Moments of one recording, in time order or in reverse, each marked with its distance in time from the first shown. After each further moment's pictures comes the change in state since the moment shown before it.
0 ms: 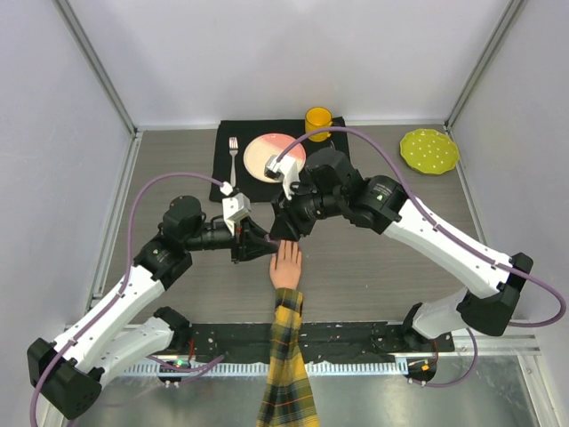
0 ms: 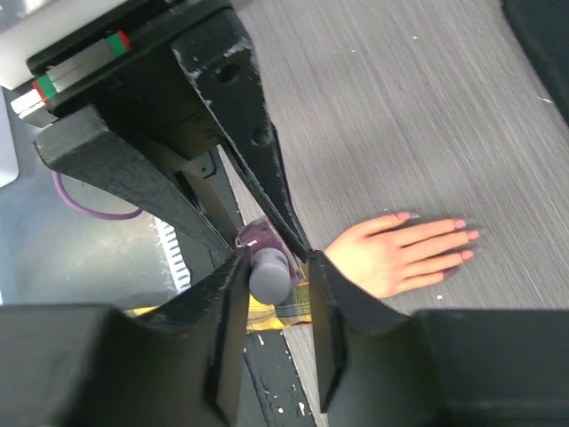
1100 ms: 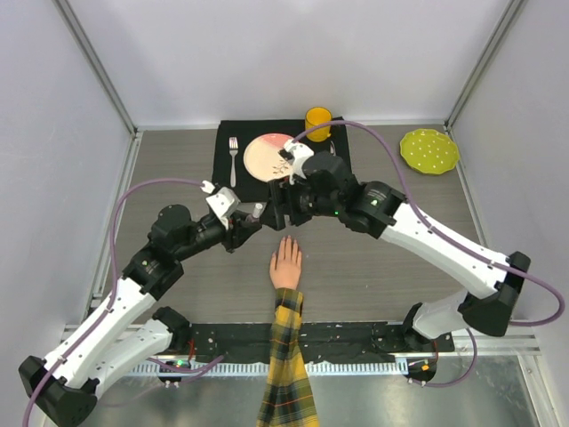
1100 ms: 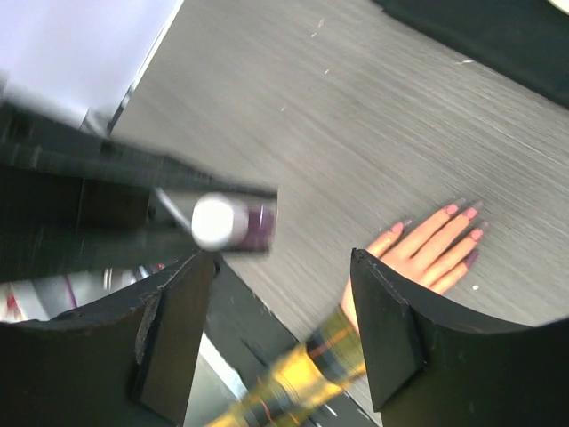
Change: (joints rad) left arm -0.011 -0.114 -0.015 -0.056 -0.463 0.084; right arm 0.031 0.035 -0.041 0.143 0.351 0.430
